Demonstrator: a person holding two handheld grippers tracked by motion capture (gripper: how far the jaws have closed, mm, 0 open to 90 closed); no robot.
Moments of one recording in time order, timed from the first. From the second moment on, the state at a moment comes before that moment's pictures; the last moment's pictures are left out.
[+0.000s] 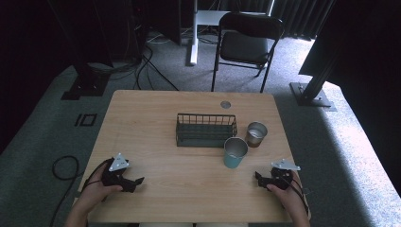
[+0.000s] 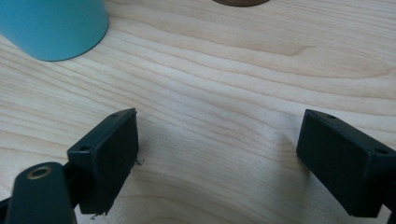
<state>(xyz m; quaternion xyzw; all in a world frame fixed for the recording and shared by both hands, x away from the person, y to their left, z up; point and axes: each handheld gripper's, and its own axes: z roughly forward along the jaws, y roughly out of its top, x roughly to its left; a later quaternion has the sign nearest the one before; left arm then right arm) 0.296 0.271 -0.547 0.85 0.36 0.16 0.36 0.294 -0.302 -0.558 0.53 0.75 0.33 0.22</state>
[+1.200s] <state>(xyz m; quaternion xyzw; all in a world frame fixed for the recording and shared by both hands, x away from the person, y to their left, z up) 0.316 0.170 -0.537 0.88 0.25 0.13 0.40 0.294 -0.301 -0.558 0.53 0.75 0.33 0.22</state>
